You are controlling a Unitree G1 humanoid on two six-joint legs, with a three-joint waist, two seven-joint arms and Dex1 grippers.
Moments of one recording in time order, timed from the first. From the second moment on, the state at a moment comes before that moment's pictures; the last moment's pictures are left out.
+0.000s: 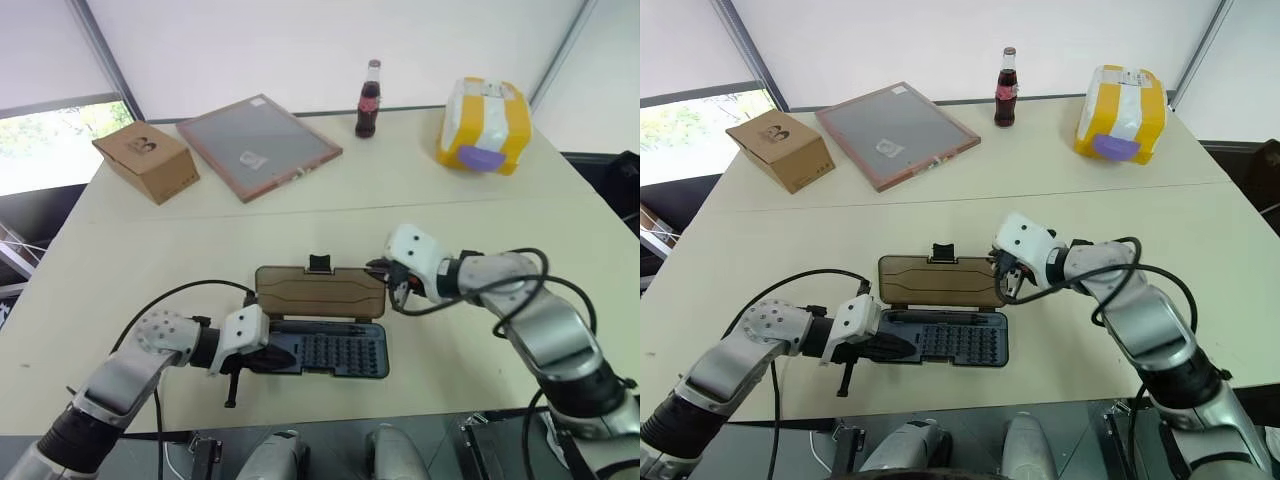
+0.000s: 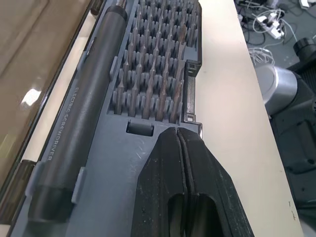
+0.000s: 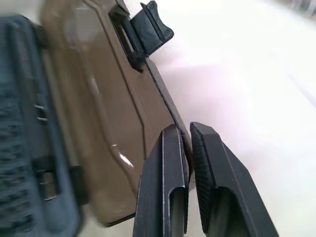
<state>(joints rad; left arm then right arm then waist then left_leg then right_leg) -0.12 0.75 -0.25 -0.27 -0.30 0.33 -1.19 -0.38 -0.68 0.15 -0.62 0.16 0.85 0.84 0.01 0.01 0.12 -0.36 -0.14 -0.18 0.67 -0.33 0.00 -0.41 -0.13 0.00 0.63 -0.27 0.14</state>
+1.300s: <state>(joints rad) -0.07 0.98 0.01 -0.43 -0.69 0.74 -1.16 -0.37 -0.66 0.11 -0.54 0.36 0.79 0.82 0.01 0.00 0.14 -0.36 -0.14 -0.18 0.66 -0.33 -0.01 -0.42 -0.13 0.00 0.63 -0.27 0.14</state>
